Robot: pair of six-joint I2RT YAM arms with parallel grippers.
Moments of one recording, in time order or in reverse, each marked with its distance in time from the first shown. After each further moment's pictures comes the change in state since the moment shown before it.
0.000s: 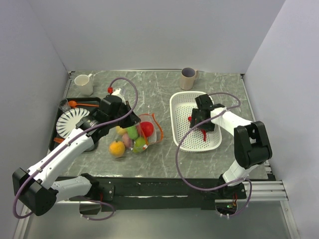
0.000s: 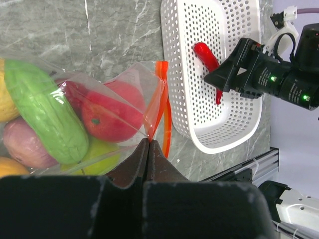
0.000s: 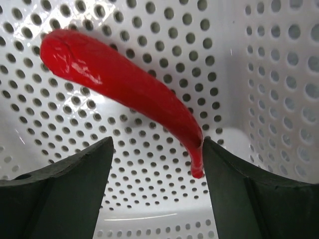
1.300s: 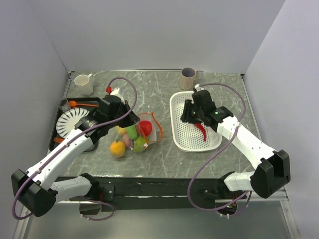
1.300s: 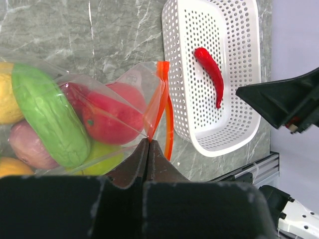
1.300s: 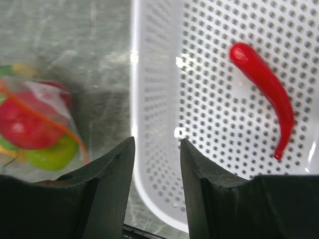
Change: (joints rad) left arm 0.000 -0.011 0.005 -0.003 -0.022 -0.001; right arm 0.212 -0.333 0.073 0.005 -0.114 0.053
